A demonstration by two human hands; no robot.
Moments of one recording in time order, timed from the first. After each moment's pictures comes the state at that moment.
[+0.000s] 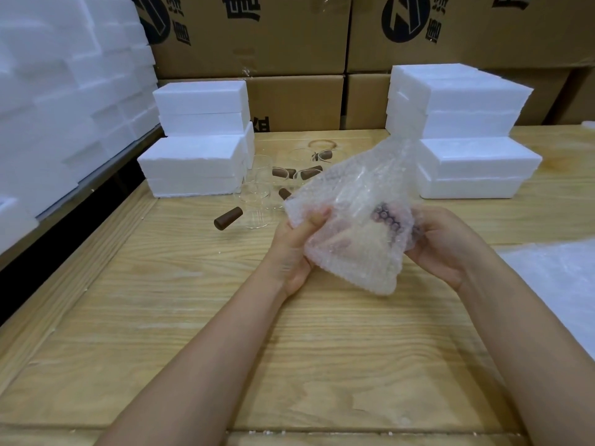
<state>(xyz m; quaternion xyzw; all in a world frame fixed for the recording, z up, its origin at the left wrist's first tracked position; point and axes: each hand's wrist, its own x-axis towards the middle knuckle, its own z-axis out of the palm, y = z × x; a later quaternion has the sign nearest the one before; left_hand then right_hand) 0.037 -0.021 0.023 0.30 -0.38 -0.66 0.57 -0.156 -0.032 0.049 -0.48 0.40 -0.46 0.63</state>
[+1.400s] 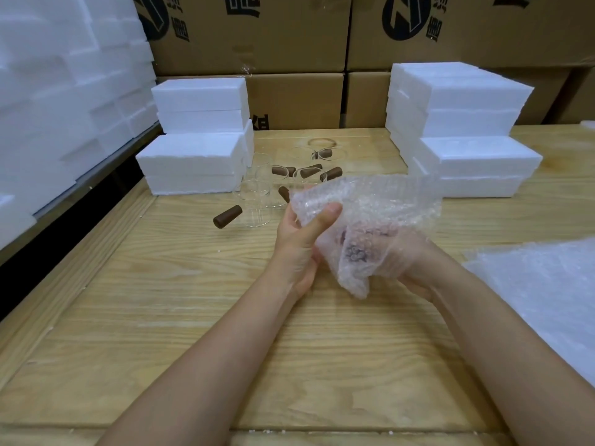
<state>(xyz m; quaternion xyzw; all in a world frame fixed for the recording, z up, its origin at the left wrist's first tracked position) 0.022 -0.016 0.027 0.29 -0.32 -0.64 0.63 -0.122 -0.019 0.038 -0.58 0.43 -0.37 0.58</state>
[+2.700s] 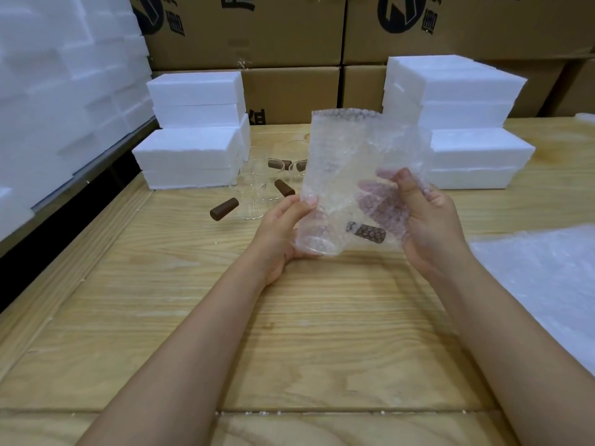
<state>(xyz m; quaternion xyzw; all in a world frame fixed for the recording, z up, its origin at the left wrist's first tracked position) 0.052 -0.024 0.019 0.40 -0.43 -0.61 0.53 -0.134 -0.026 0.041 -0.44 0.32 -0.64 0.54</state>
